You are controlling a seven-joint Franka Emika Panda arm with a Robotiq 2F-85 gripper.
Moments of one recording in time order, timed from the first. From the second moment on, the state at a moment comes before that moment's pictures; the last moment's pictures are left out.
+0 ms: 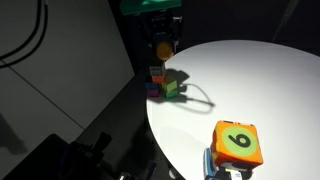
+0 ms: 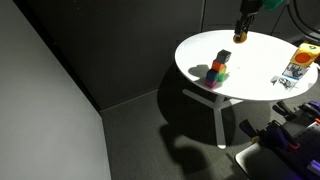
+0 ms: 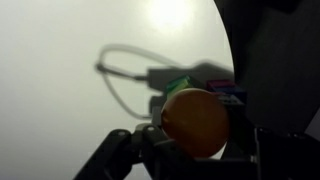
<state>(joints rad) -0.08 0.21 -0.02 -2.06 -0.08 2.24 -0.33</state>
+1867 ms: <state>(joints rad) -0.01 0.33 0.03 -1.95 -0.08 2.24 -0.33</state>
